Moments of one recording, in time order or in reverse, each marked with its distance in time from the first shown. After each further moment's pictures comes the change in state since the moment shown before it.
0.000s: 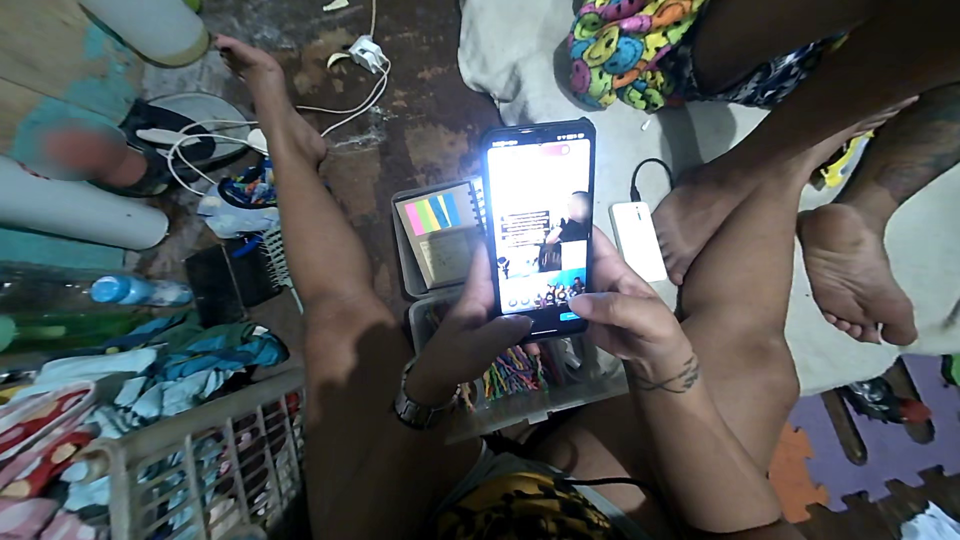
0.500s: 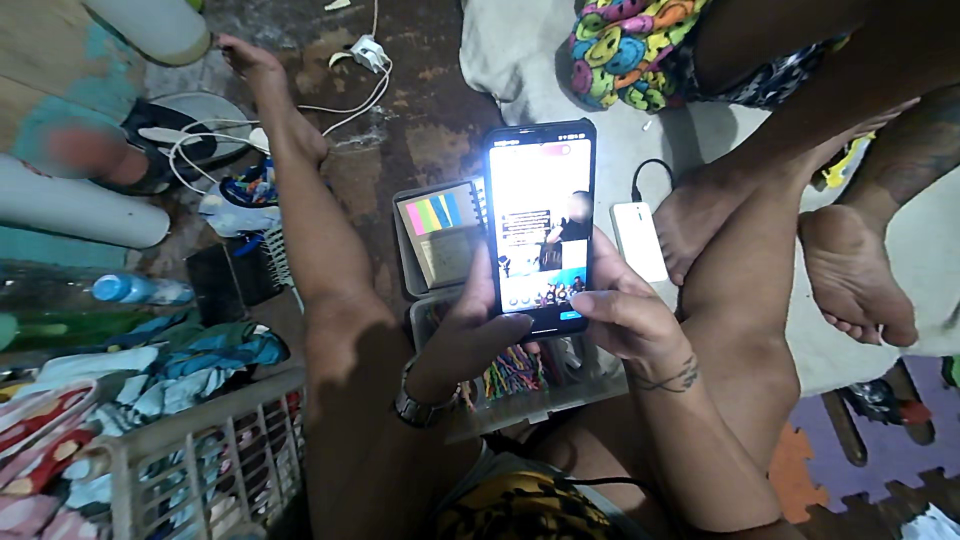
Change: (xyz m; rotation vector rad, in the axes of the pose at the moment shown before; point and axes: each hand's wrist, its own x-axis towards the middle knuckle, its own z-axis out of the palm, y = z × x) left_hand 0.001 -0.001 -0.002 -0.008 -0.010 0.004; right_hand 0.001 0.001 0.000 0.007 0.007 0.006
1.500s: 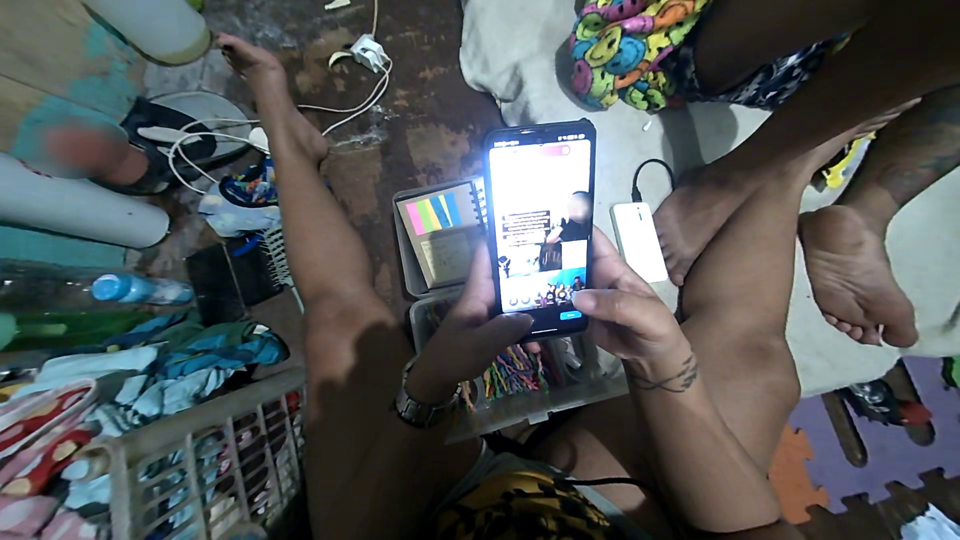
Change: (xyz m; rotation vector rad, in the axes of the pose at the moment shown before) left_hand 0.001 -0.021 -0.013 -0.044 -0.036 -0.023; right_hand 0.001 0.002 -0.002 0.019 -0.029 -0.010
